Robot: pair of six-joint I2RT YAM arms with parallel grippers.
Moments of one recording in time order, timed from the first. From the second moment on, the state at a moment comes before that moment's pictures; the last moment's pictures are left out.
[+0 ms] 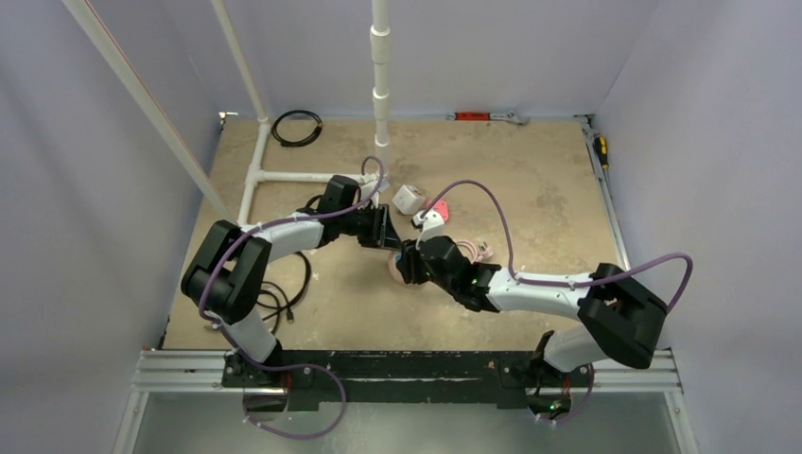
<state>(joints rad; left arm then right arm) -0.47 1.69 0.90 0.03 0.69 -0.49 0.98 1.42 0.65 0.23 0.29 0.49</state>
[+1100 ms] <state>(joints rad) -0.50 1.76 0.91 -0.02 0.77 -0.48 1.07 1.36 0.62 0.22 0.33 0.35</state>
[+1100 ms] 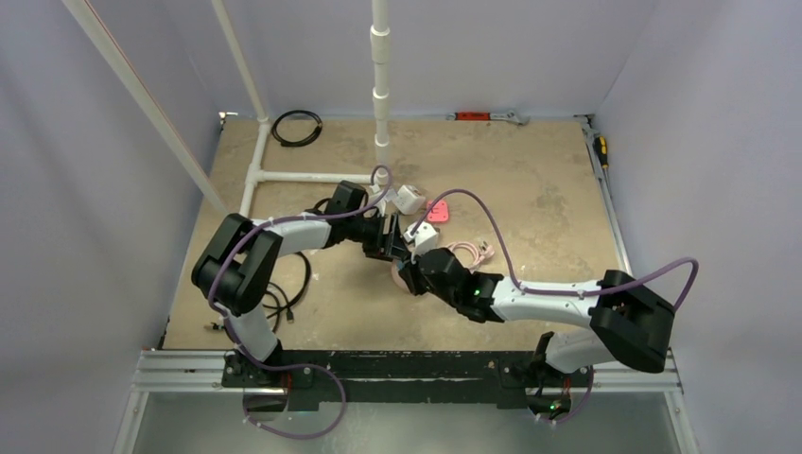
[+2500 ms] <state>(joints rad) -0.53 1.75 0.93 0.01 0.78 -0.49 0.93 1.29 0.53 0.28 0.12 0.46</state>
